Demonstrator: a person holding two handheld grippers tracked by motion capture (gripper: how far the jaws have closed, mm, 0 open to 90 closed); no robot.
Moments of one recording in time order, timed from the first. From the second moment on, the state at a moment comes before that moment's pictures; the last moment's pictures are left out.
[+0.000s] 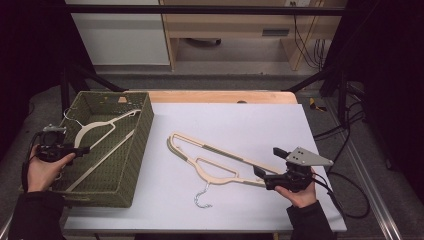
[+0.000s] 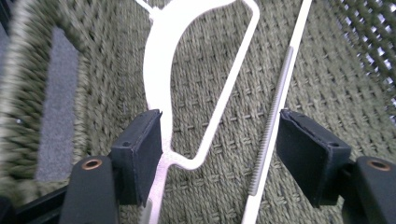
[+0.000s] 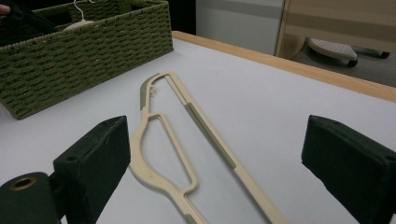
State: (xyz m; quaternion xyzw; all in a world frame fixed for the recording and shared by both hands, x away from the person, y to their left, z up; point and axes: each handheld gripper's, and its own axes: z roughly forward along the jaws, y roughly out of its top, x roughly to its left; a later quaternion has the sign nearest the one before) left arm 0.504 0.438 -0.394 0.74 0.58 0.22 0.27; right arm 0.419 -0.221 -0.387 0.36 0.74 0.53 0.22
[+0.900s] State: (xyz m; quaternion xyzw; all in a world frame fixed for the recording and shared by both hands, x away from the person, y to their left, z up) left arm 0.431 0.283 -0.326 0.72 0.37 0.26 0.53; right arm 0.417 -0.219 -0.384 0.35 0.74 0.54 0.22
